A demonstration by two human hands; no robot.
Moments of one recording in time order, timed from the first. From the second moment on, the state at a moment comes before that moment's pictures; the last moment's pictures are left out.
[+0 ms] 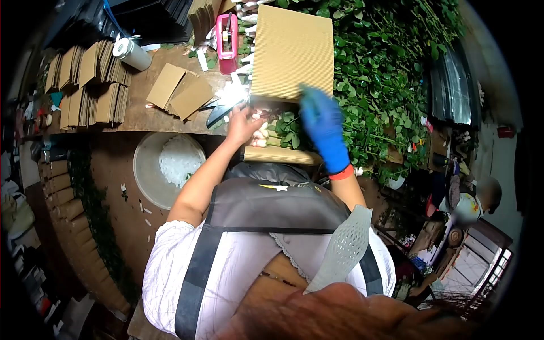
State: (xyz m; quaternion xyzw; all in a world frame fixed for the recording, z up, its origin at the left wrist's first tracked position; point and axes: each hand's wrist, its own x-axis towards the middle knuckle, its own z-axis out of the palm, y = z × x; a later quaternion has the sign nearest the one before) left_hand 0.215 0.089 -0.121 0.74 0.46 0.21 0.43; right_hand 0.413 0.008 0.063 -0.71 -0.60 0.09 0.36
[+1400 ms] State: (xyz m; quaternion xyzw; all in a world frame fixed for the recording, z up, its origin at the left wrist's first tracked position) left_hand 0.220 0.101 -0.084 0.98 0.04 0.08 0.16; right_hand 0.384 -0.034 0.044 -0.56 -0.74 0.36 -0.01
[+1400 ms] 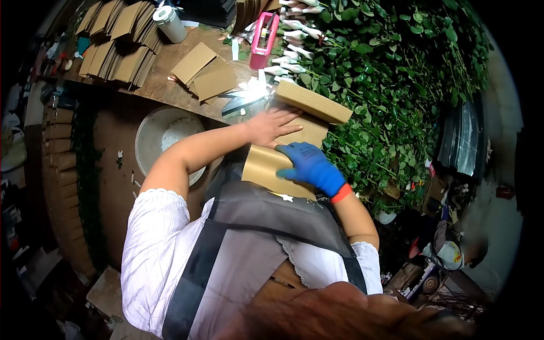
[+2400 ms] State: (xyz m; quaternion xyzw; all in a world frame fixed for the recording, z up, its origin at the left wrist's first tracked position) left_hand 0.233 0.091 -0.136 0.94 0.01 0.13 0.33; right_hand 0.333 0.072 0.044 -0.57 -0.73 0.25 0.28
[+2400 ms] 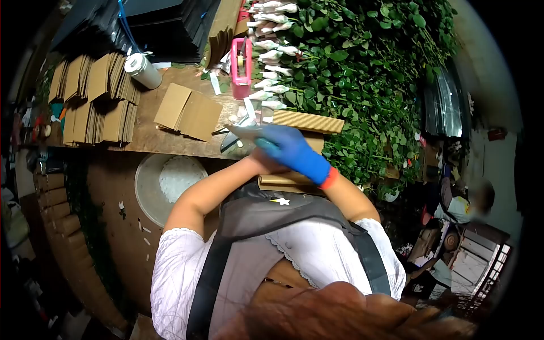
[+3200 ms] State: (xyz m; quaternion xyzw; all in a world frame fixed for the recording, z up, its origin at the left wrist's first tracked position) left_hand 0.207 0.106 -0.040 0.94 0.06 0.19 0.28; right_hand 0.410 0.003 0.026 -0.69 -0.62 0.37 0.04
